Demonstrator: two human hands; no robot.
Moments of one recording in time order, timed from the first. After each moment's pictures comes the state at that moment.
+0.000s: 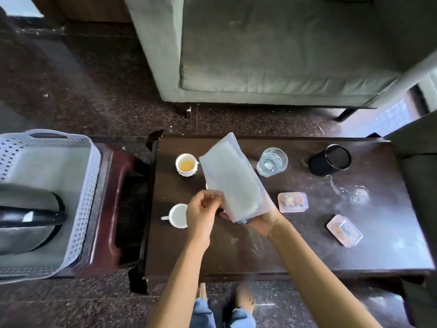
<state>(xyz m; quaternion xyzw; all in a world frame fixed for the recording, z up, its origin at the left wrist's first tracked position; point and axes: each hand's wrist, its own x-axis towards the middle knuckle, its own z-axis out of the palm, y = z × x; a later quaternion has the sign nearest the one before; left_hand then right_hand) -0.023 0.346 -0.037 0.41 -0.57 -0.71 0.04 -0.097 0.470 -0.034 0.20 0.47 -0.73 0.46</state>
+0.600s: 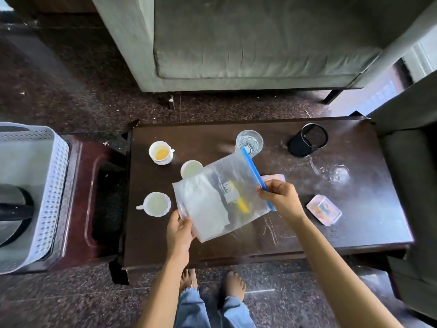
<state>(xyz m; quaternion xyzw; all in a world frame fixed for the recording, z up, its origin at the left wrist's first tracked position) 0.033 0.391 -0.098 0.49 -0.51 -0.71 -0.02 -0.116 0.605 -0.074 0.06 0.76 -0.58 0.27</state>
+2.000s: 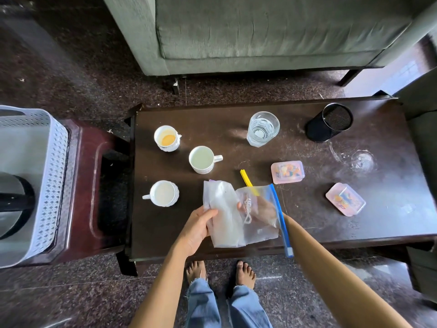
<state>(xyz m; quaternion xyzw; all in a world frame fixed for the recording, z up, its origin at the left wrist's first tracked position) 0.035 0.379 -0.143 0.35 -0.47 -0.78 -0.23 -0.067 0.554 -0.125 0.08 0.62 -0.58 0.51</state>
